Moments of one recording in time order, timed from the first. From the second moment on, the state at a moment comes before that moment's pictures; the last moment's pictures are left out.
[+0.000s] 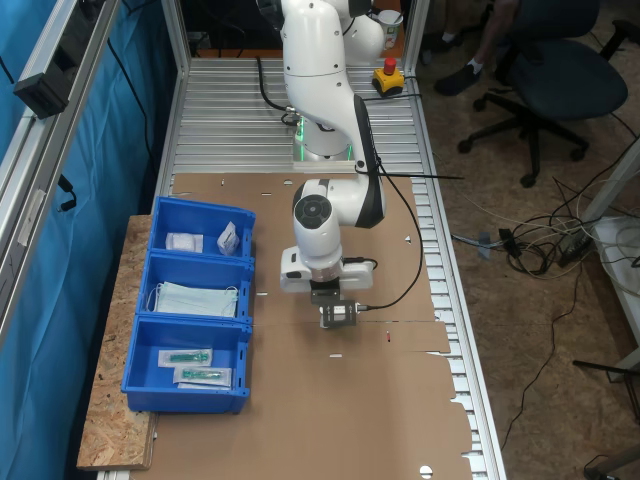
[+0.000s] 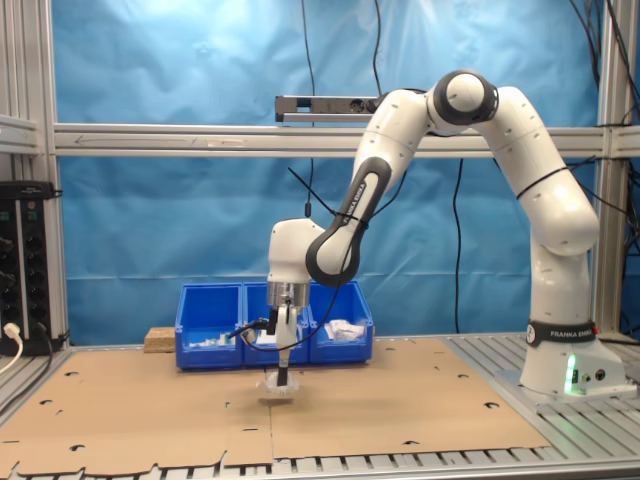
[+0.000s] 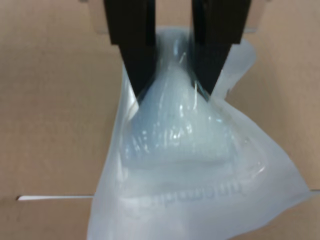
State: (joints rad) arm -0.34 0.49 0.26 -2.21 0.04 2.75 0.69
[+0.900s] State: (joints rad) arm -0.47 0.05 0.26 -2.31 0.04 2.58 0.69
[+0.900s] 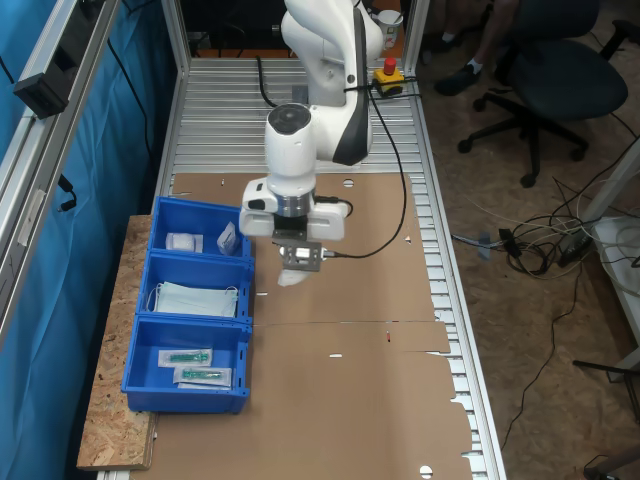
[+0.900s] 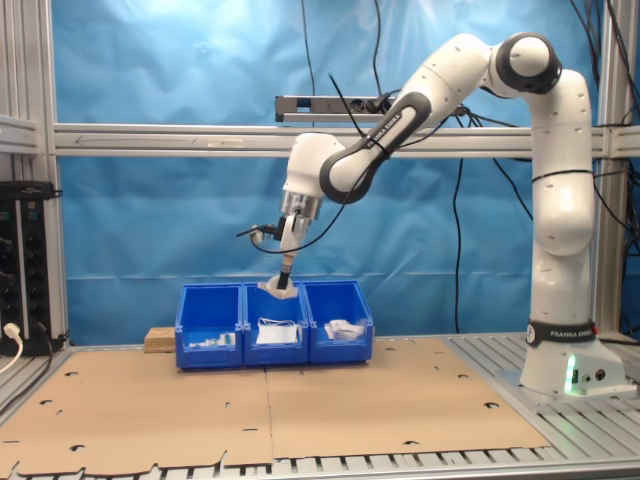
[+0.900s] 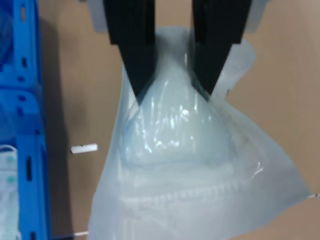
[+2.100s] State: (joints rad) arm -0.80 -0.08 0.27 -2.36 0.04 2.21 0.69
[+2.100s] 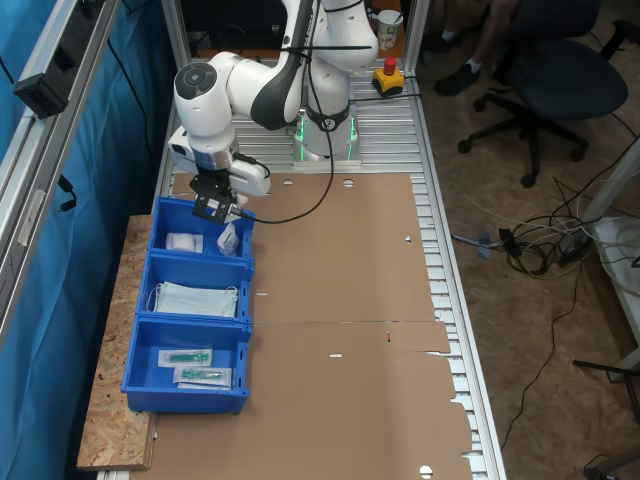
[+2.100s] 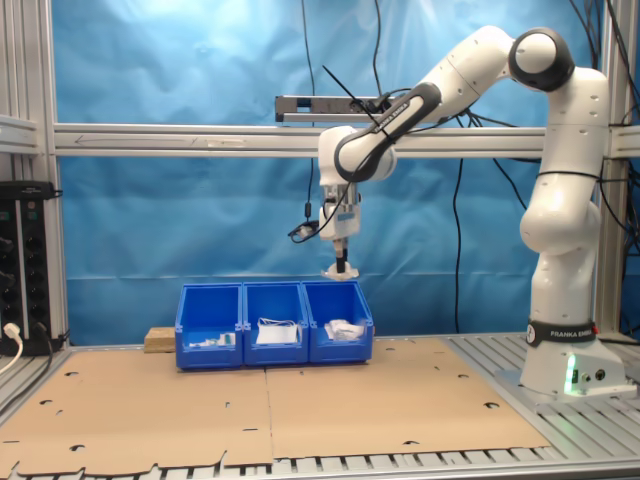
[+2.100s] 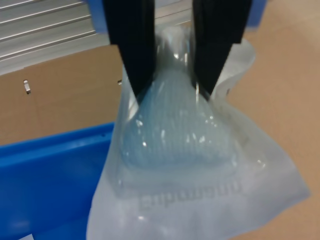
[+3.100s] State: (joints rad) arm -0.81 0.04 0.22 -2.36 0.04 2.34 0.69
